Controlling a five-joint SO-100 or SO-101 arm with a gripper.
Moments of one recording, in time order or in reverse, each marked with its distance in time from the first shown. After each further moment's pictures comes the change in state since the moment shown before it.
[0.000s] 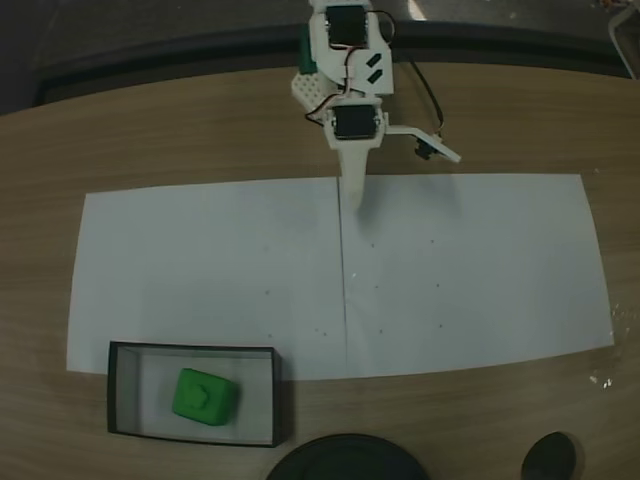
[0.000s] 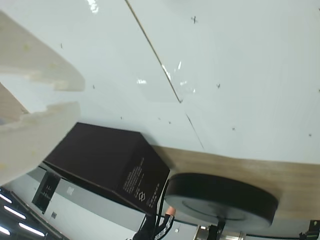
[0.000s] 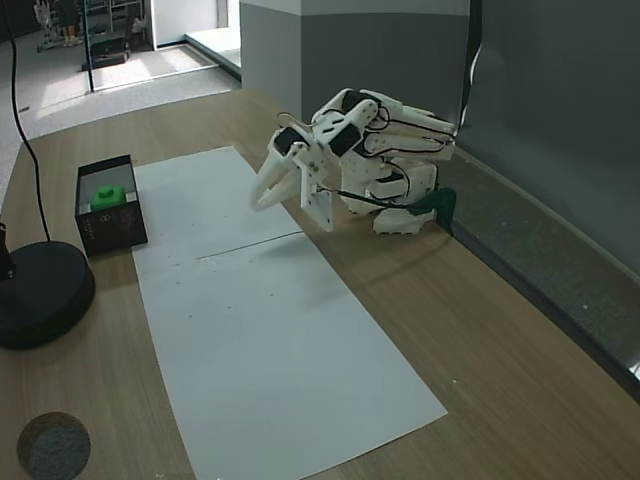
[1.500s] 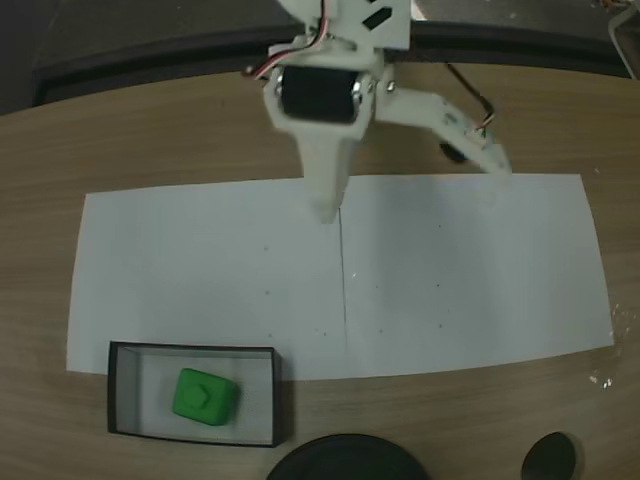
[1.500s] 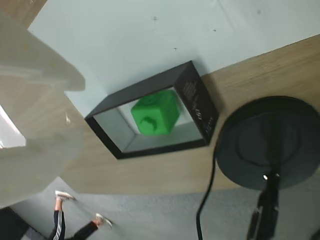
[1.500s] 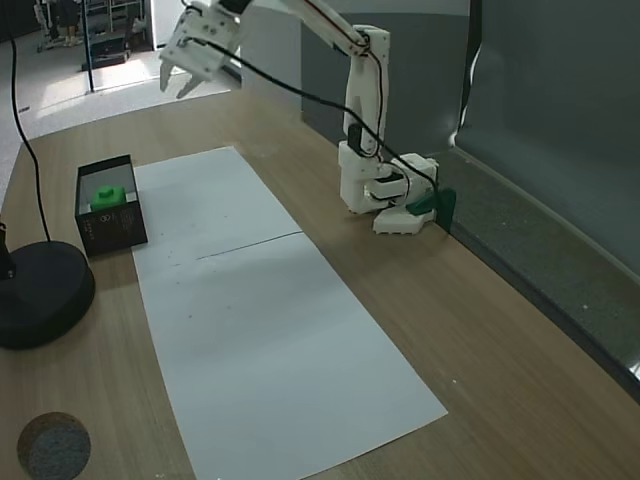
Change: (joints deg) arm 3.0 -96.1 -131.0 45.8 12.6
